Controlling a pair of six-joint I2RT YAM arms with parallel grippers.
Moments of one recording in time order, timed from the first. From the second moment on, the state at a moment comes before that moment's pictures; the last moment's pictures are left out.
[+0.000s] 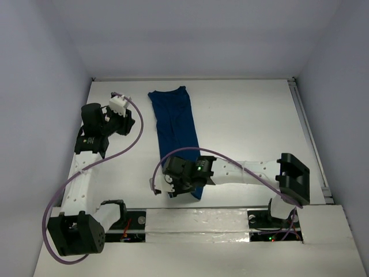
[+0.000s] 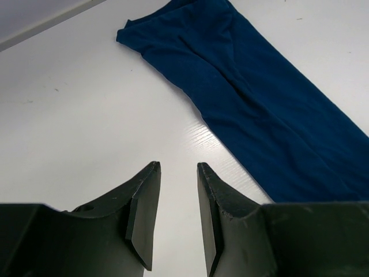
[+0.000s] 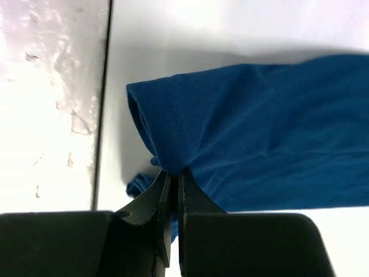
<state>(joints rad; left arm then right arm) 0.05 1.04 0.91 -0.33 0.49 0.29 1.30 1.70 1.30 -0.71 -0.08 -0.52</state>
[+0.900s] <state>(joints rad) 0.09 1.02 0.91 -0.27 0.37 0.24 1.02 1.93 1.66 -0.70 0.05 -0.60</state>
